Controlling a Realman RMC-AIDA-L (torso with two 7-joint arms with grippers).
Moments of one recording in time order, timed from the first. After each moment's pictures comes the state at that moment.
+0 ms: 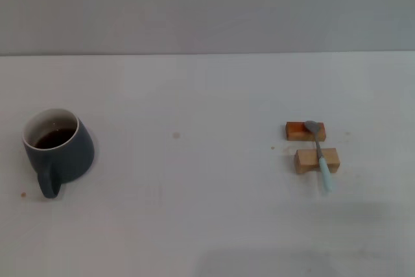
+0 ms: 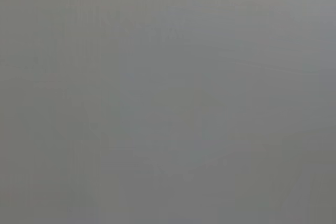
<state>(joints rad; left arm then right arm) -0.03 -2.07 -0.87 -0.18 2.04 1.48 -0.06 0.15 2.09 0.19 0.38 -1.59 -1.82 -0.02</state>
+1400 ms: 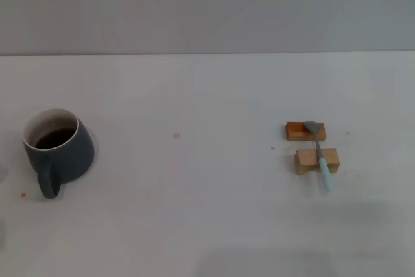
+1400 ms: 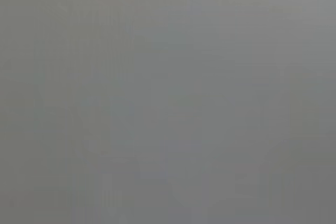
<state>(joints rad) -0.25 -2.07 -0.81 -0.13 2.05 1.26 0.09 0.14 2.09 0.19 0.39 -1.59 -1.83 -0.02</state>
